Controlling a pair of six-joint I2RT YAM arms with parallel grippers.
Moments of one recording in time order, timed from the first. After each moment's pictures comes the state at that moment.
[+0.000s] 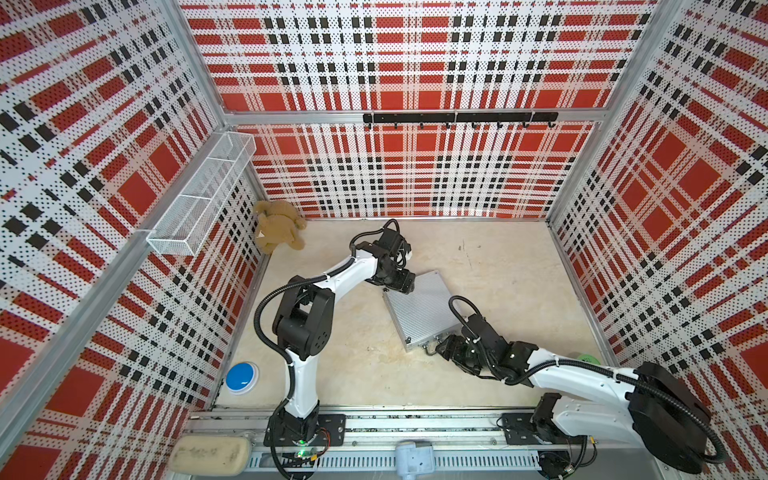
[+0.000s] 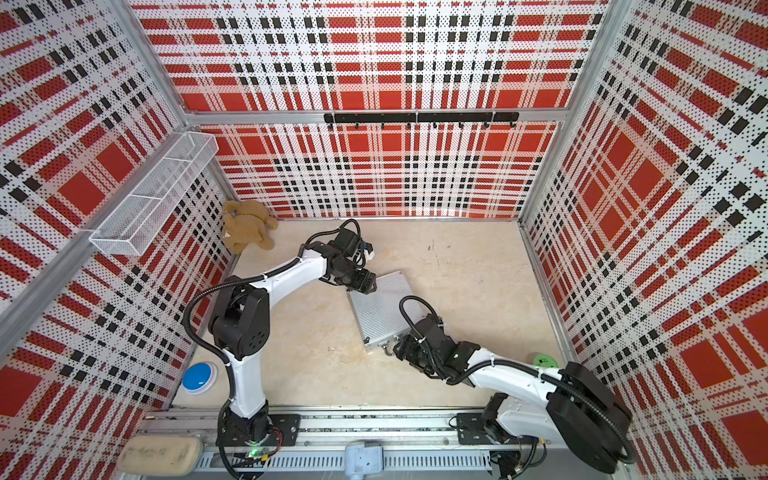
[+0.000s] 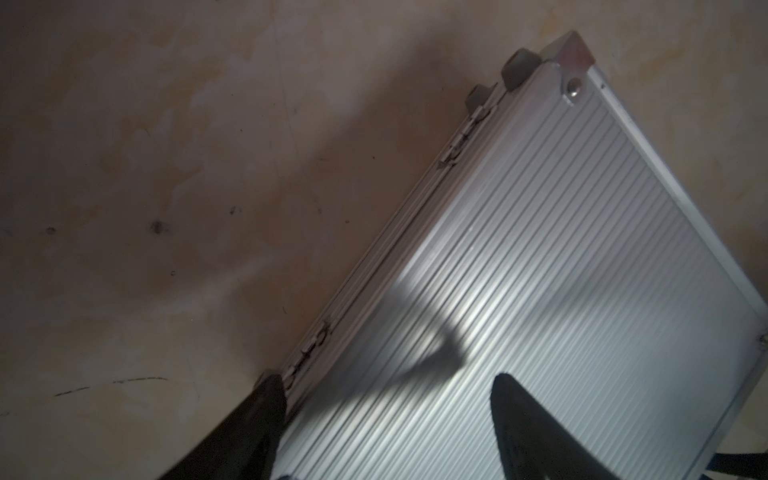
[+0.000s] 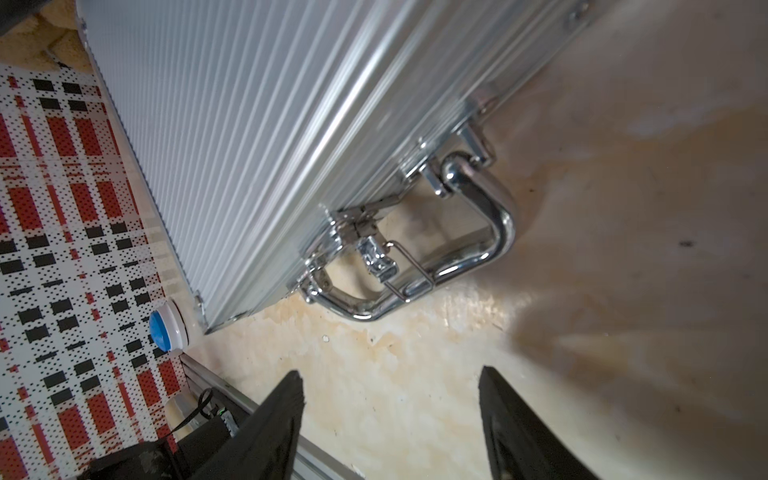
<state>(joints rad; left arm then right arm) -0.49 2.00 1.56 -0.75 0.22 -0.04 0.87 1.19 0.44 -0.11 -0.06 1.25</state>
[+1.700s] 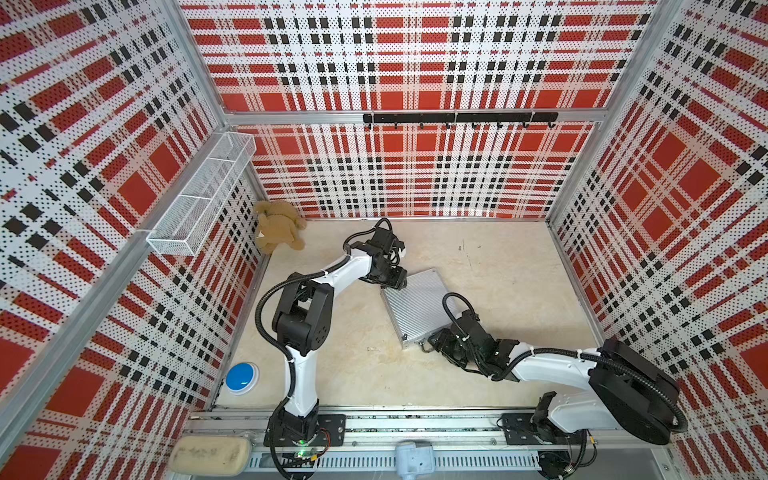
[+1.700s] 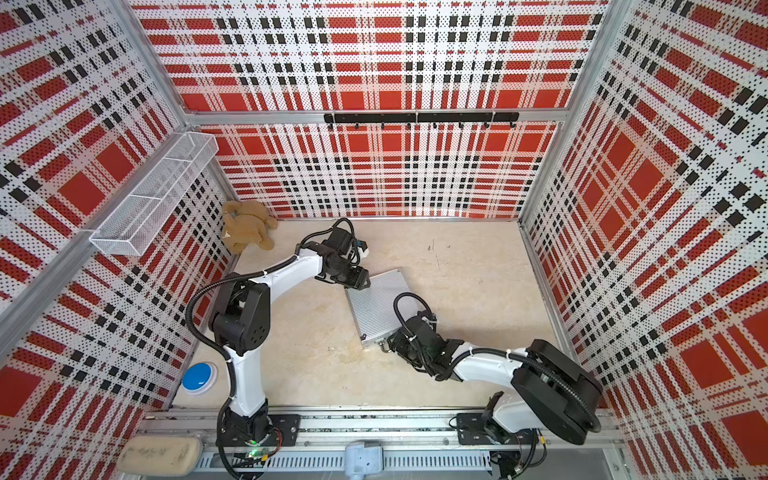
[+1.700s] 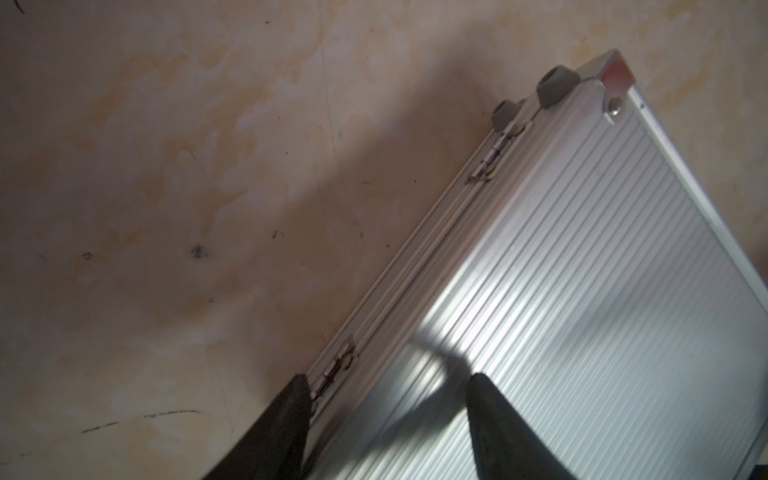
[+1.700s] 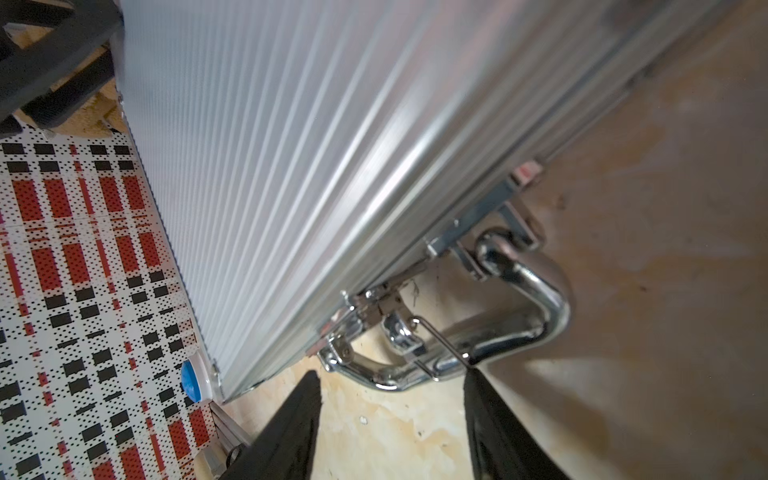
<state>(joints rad) -0.44 2.02 1.54 -0.69 0.26 -0.02 0.88 1.36 0.46 0.12 0.01 1.33</state>
